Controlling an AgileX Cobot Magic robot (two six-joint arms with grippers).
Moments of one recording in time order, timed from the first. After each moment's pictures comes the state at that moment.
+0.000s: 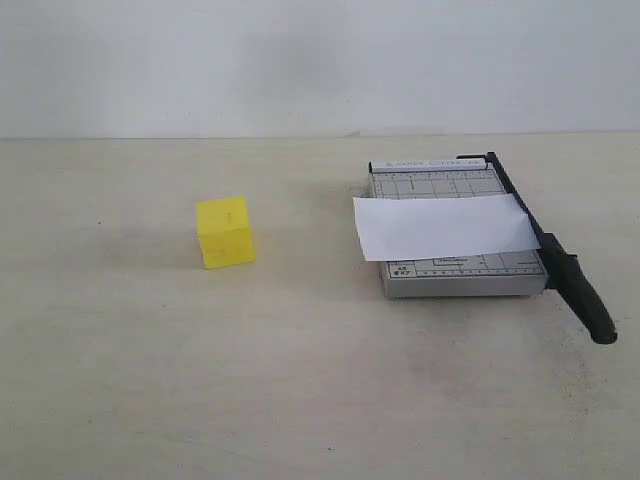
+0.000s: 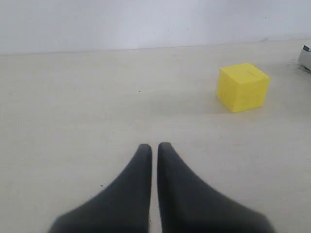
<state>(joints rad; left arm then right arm) -0.05 0.00 0.00 -0.03 0.36 0.03 0.11 0.01 0.00 0.25 0.04 0.12</state>
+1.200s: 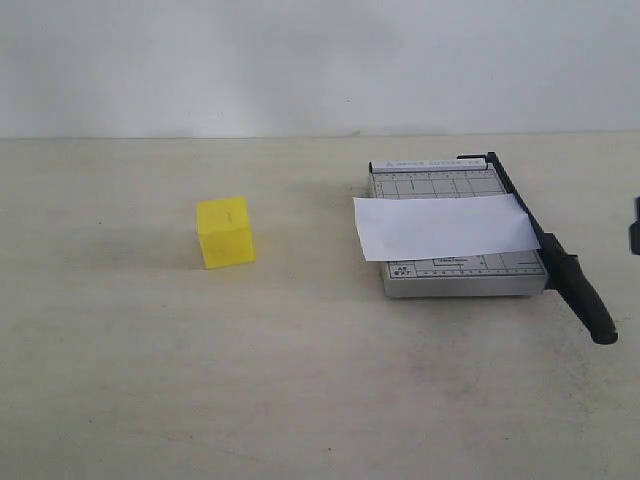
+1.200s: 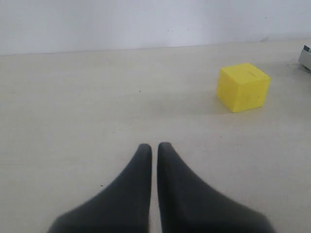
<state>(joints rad) -0.05 0.00 0.00 -0.03 0.36 0.03 0.11 0.96 -0.72 0.03 0.74 0.08</state>
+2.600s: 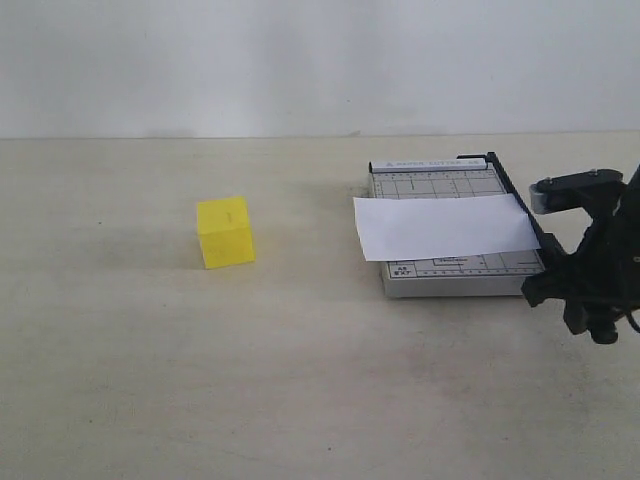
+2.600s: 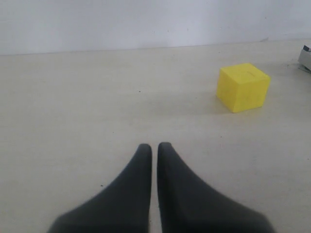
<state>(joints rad) -0.05 0.00 0.00 -0.03 0.36 0.03 0.11 1.74 -0.94 0.00 0.71 -0.13</state>
